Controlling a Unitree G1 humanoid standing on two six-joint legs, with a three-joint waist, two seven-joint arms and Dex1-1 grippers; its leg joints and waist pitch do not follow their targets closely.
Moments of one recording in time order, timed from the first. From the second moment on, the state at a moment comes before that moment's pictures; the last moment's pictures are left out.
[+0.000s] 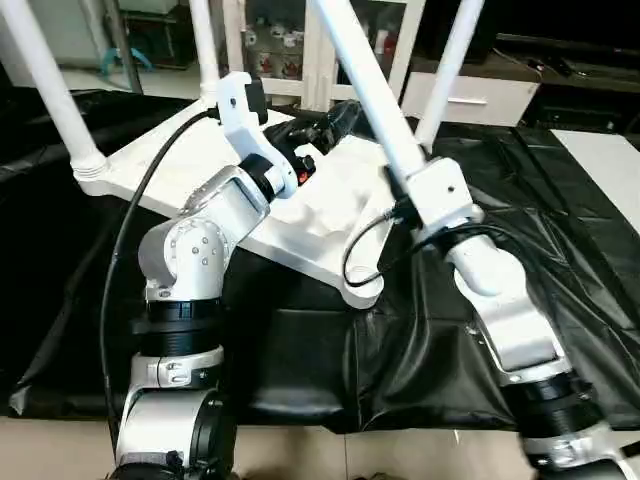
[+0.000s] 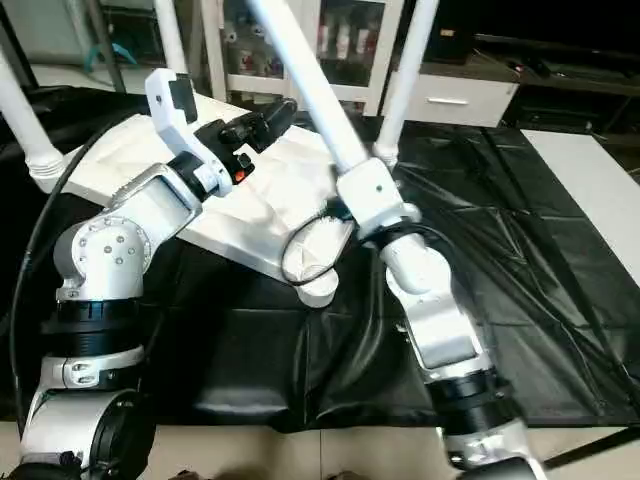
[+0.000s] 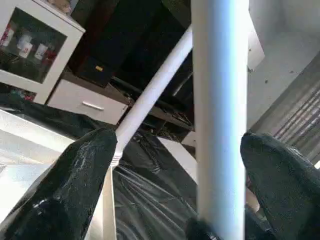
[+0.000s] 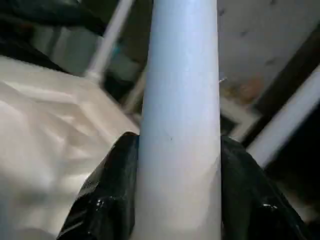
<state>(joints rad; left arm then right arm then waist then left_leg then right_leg) -0.76 0.01 0.22 0.09 -0.61 0.72 -0.24 -0.44 -0.19 0.13 0.04 -0.01 0.18 0.20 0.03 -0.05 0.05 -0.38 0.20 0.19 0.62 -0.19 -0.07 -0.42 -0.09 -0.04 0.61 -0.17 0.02</state>
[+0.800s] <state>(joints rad) -0.74 0.04 0.20 0.06 -0.65 0.77 -0.29 -0.46 -0.36 -0.14 -0.05 0.69 0.74 0.69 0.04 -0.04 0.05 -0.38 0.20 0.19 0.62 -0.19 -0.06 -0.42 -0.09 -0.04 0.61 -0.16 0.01</state>
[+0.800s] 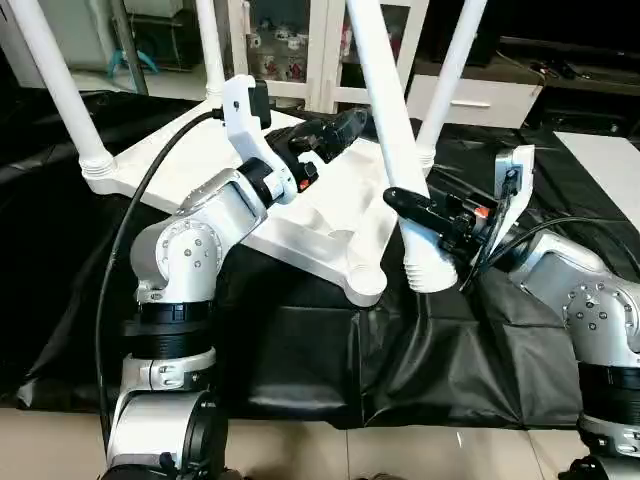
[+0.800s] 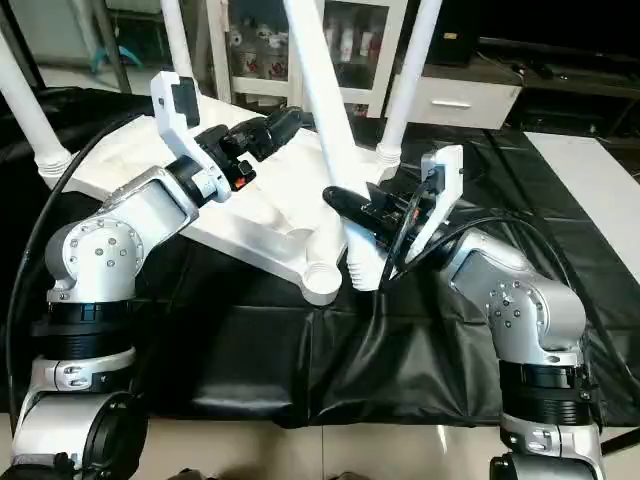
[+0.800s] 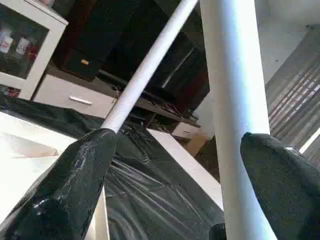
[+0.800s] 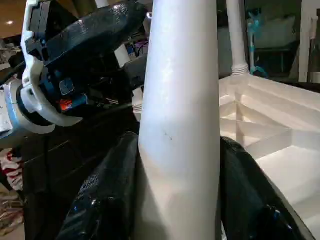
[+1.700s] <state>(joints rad) -0.79 -0.03 0.27 0.19 -0.68 0.69 -0.25 -0.47 -0.43 0.38 0.05 -0.40 0.02 0.14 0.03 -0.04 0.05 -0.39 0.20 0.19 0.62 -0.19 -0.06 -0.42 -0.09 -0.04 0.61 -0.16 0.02</state>
